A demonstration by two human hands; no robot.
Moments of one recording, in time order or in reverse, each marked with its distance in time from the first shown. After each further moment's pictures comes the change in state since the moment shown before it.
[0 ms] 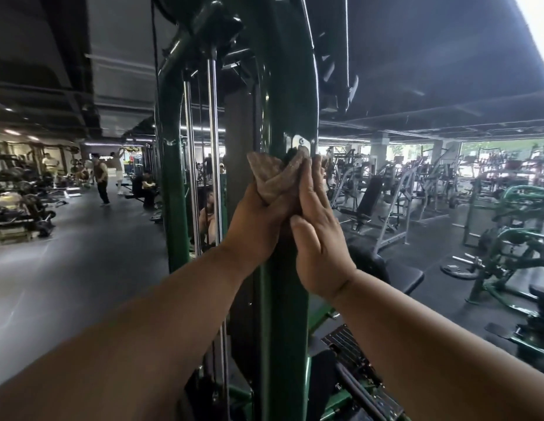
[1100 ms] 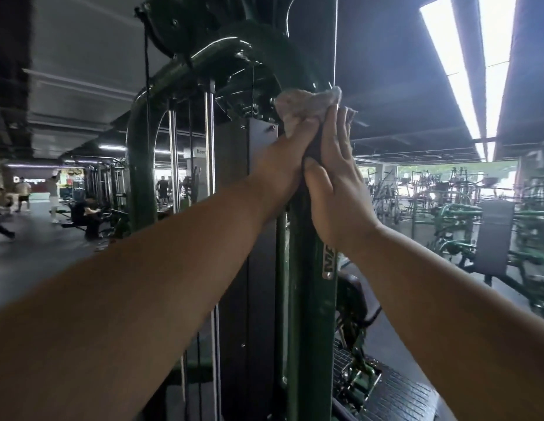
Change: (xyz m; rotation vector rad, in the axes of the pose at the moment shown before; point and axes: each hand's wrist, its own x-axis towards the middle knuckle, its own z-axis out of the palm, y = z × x) left_hand 0.103 0.089 -0.035 -0.177 -0.235 -0.017; right_hand 0.115 -0.050 -0.001 -0.380 0.176 0.068
